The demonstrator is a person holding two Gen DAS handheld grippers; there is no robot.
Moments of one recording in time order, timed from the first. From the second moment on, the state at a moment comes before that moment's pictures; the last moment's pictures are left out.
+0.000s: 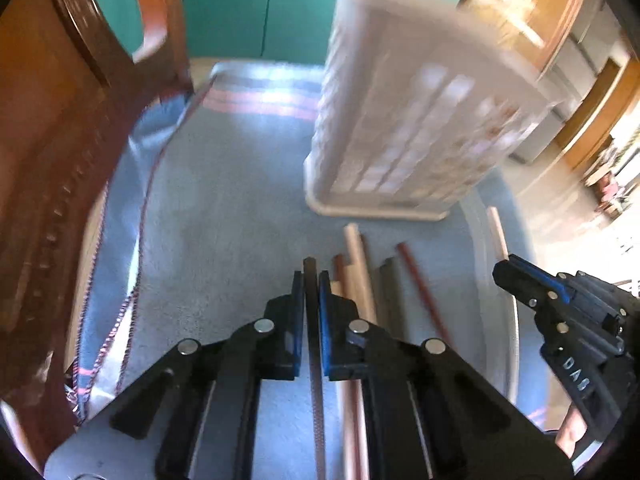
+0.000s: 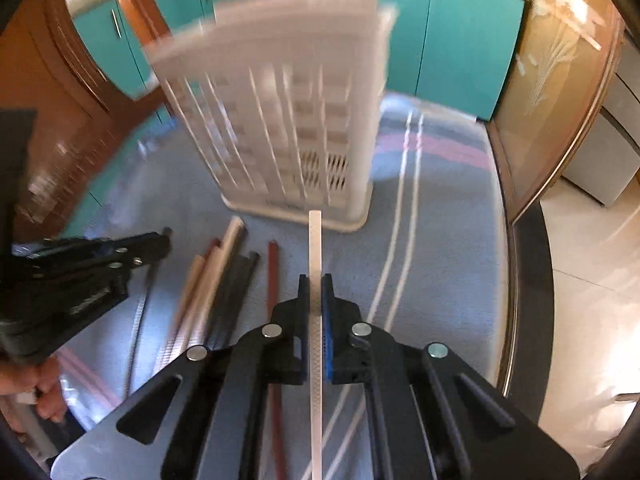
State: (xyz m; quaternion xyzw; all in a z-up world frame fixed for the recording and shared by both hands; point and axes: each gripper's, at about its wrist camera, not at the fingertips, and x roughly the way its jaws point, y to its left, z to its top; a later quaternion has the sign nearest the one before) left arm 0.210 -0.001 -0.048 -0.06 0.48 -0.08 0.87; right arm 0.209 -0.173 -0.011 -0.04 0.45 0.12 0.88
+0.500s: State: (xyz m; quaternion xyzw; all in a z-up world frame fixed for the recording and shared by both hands) left arm 0.135 0.010 0.124 -0.07 0.29 -0.15 0.94; right arm 0.139 -0.231 0.134 0.08 0.29 0.14 0.94
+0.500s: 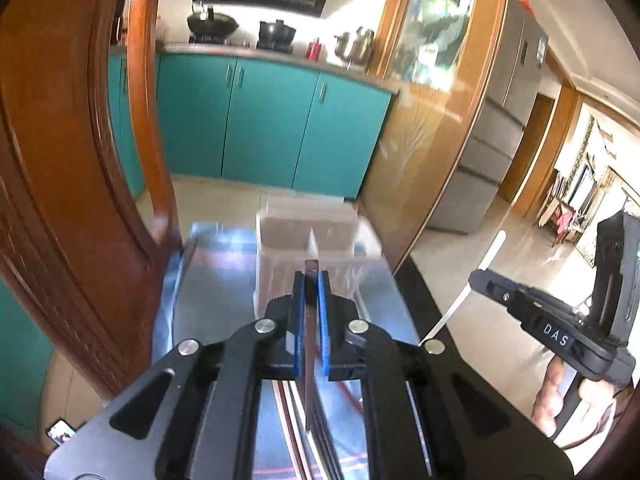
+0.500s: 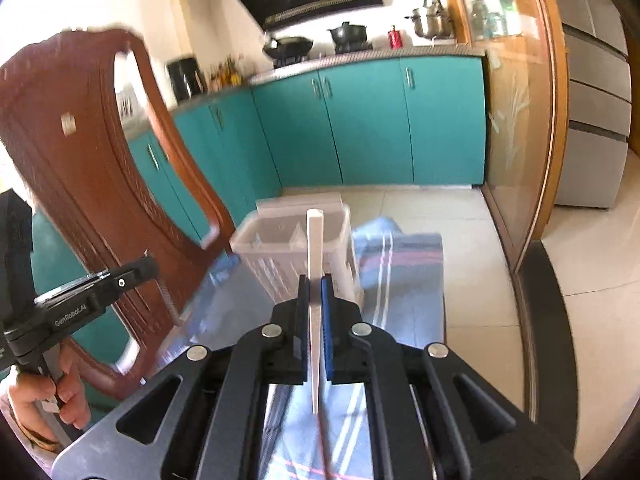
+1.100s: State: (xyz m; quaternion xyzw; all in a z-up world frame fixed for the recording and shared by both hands) left arm 0.209 0.011 0.272 -0.07 0.17 -0.10 0.98; right arm 0.218 -0.252 0.205 0.14 0.16 0.08 0.97
